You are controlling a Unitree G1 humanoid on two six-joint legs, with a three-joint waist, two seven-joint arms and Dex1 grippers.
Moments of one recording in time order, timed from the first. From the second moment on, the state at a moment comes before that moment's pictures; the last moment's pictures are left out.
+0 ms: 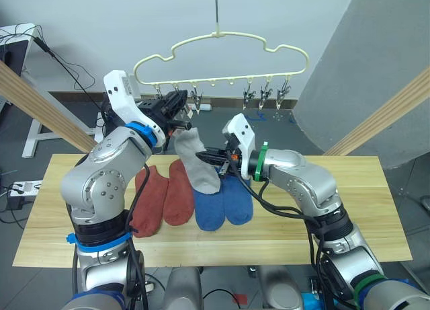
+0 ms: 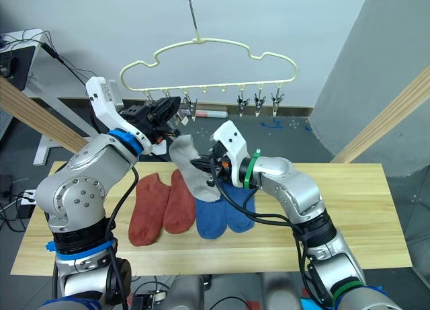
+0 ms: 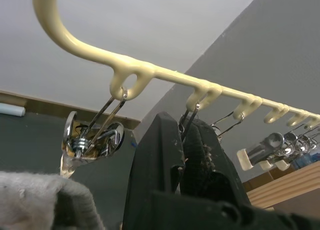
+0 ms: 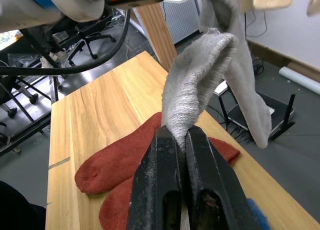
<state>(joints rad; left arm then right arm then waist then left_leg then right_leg) -0.61 0.33 0.29 -0.40 -0.71 0.96 -0.10 -0.68 -0.14 0.30 -0.12 0.39 0.76 0.63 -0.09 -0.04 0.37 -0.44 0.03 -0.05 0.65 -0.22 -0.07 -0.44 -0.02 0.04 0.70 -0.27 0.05</state>
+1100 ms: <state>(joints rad) -0.61 0.34 0.29 -0.42 -0.73 0.97 -0.08 -0.85 -0.08 0.29 0.16 0.30 0.62 0.68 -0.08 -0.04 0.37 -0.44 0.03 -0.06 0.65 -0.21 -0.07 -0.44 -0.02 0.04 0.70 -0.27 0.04</state>
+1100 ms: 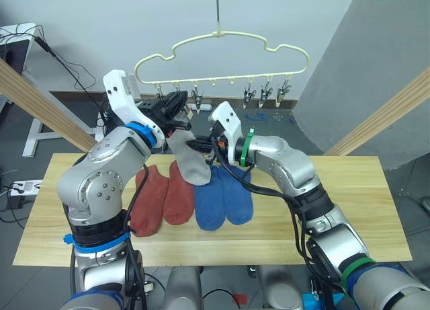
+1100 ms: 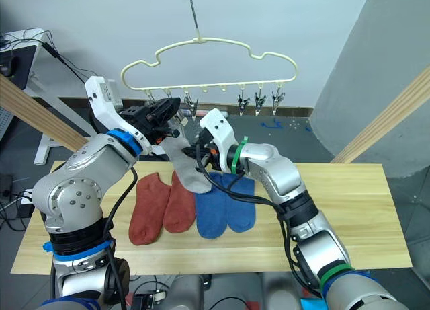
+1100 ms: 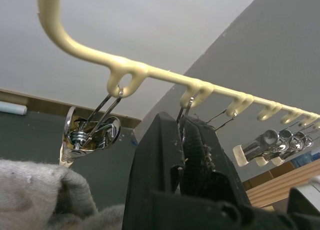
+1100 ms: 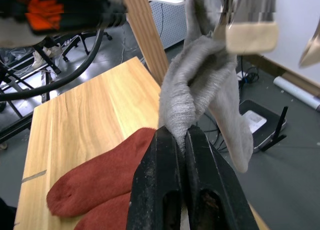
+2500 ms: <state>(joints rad) -0.59 0.34 0.27 -0.42 -0.73 0.96 -0.08 -0.89 -0.05 0.21 0.16 0.30 0.62 0.68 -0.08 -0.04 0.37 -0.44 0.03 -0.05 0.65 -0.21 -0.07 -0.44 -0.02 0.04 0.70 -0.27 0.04</state>
